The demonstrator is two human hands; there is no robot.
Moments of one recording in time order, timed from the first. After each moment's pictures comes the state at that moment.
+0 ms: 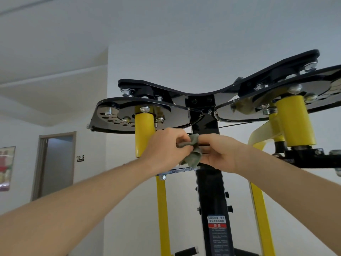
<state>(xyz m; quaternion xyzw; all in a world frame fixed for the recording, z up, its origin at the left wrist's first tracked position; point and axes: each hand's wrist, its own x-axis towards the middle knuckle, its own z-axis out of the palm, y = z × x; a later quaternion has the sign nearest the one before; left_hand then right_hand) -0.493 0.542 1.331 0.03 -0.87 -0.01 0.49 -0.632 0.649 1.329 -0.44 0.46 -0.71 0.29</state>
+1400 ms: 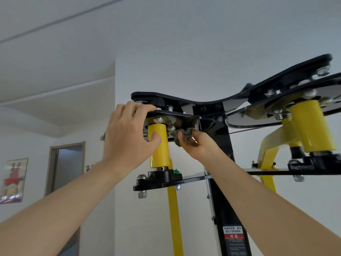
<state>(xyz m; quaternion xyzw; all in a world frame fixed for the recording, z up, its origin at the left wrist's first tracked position) -0.409 0.506 1.363 0.08 -0.68 0.28 0.67 -0.613 0.555 1.367 -0.30 0.13 -0.85 0.42</state>
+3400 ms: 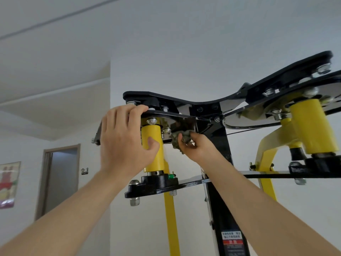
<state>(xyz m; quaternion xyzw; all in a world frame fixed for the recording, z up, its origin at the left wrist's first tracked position) -0.433 0.492 1.357 0.09 -0.63 0.32 0.70 -0.640 0.544 1.365 -0.30 0.15 -0.87 0.37</state>
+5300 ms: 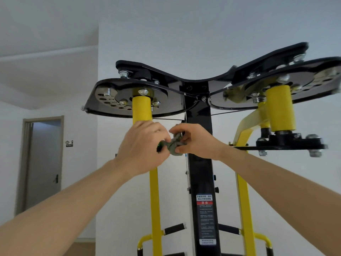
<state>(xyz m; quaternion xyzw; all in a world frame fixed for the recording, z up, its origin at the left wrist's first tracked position) -0.463 0.505 1.292 0.00 -0.80 0.25 0.54 -0.648 0.617 1.304 -0.68 0.59 -0.40 -0.18</state>
